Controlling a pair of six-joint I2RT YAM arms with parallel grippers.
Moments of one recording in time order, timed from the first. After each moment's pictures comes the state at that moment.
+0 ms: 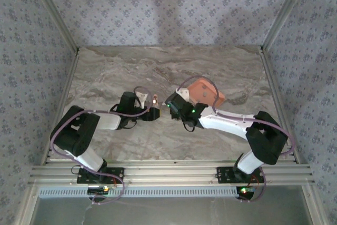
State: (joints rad) left arm -0.47 1.61 0.54 0.37 0.53 -0.45; right arm 0.92 1.56 0.98 -0.35 0.41 0.72
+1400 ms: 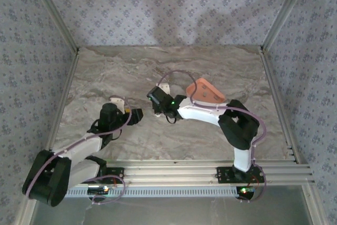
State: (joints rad) left arm -0.37 1.05 0.25 0.27 0.19 -0.46; right arm 0.96 1.88 1.31 -0.37 0.34 0.68
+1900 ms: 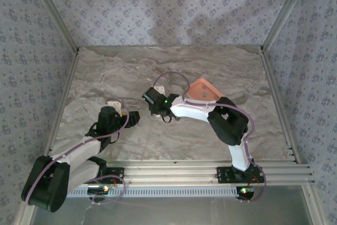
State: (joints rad) left arm -0.35 1.02 0.22 0.23 0.14 -0.46; right arm 0.96 2.00 1.41 -0.43 0.30 0.68
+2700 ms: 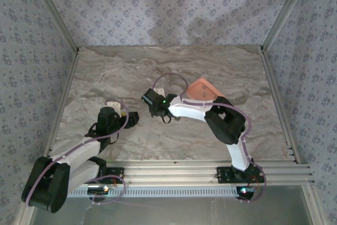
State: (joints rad) left arm -0.33 1.01 0.21 0.22 0.14 -0.45; right arm 0.96 2.03 1.43 -0.49 0.29 0.68
